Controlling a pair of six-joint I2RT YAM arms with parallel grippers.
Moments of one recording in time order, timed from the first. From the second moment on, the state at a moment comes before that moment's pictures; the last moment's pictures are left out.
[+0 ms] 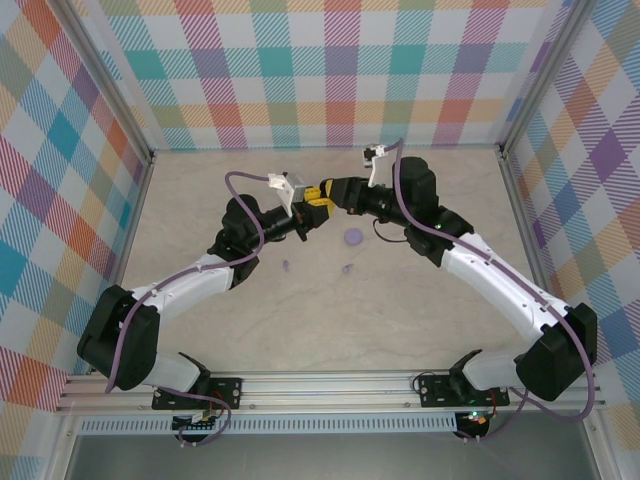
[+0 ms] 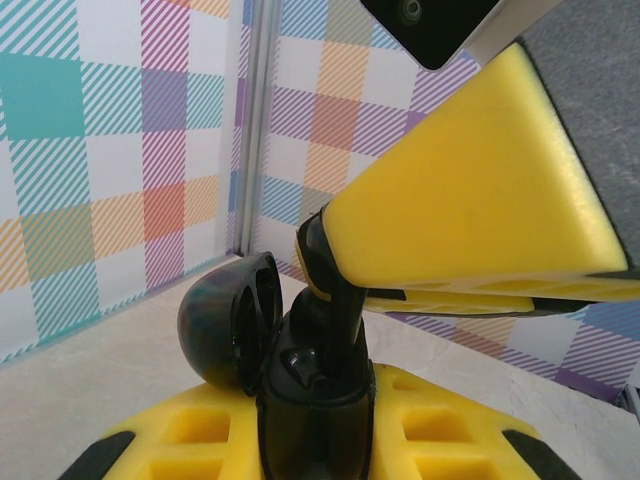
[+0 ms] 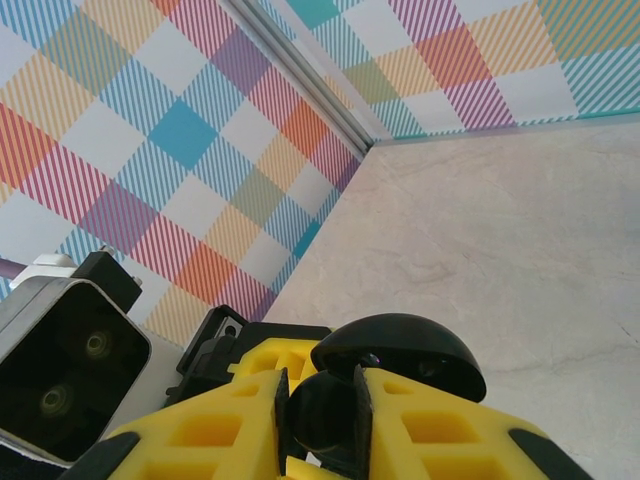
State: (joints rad) left arm -0.56 1.42 0.85 0.68 0.51 -0.18; right arm 0.62 1.33 1.22 -0.12 -0.32 0.61
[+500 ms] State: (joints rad) left arm -0.56 1.42 0.85 0.65 0.50 -0.18; right arm 0.62 1.33 1.22 -0.16 -0.28 0.60
